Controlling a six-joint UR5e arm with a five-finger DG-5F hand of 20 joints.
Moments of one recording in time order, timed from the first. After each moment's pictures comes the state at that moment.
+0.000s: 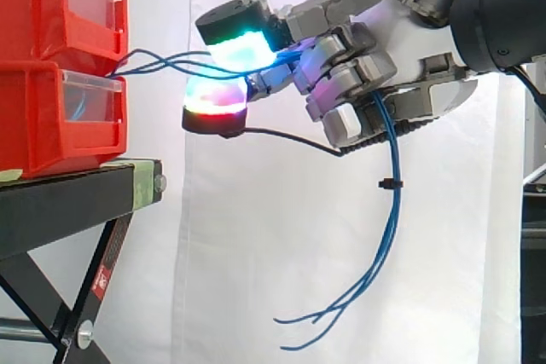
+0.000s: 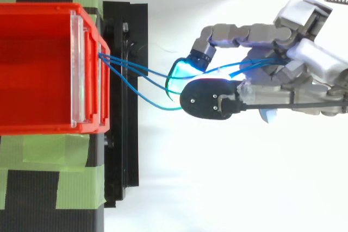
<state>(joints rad) 0.36 -1.91 -1.60 -2.93 -0.68 -0.06</state>
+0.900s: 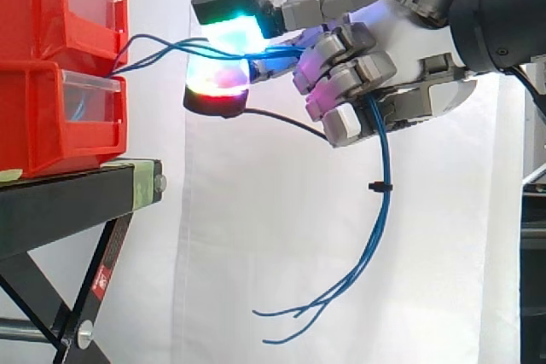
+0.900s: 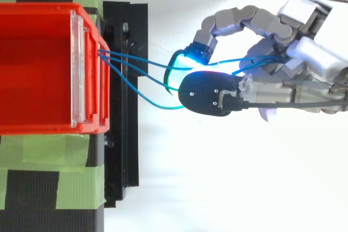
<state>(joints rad) 0.36 -1.91 -1.60 -2.93 -0.69 -0.06</state>
